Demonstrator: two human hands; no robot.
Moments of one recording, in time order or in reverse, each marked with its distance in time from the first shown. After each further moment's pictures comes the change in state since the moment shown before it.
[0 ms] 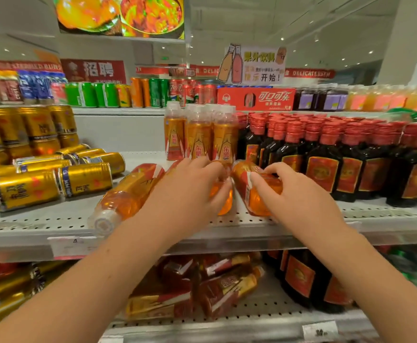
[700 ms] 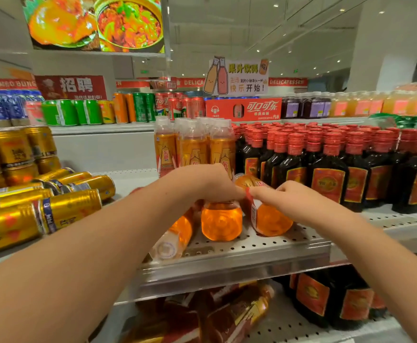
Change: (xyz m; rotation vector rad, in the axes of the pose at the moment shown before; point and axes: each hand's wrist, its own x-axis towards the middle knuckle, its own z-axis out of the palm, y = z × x) left_hand 0.114 -0.017 0.016 0.019 -0.628 -0.238; right_hand 0.054 -0.004 0.007 0.224 -0.362 0.344
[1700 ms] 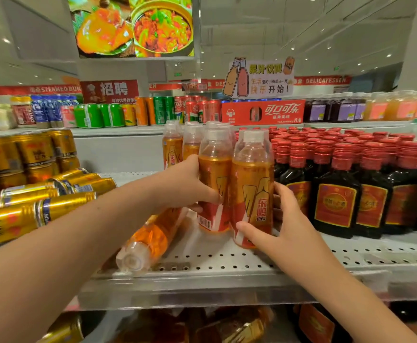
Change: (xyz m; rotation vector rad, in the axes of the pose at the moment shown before) left_hand -0.004 -0.022 0.002 -0.700 0.170 -0.029; right_hand -0.008 0.040 0.024 0.399 0.129 -0.508
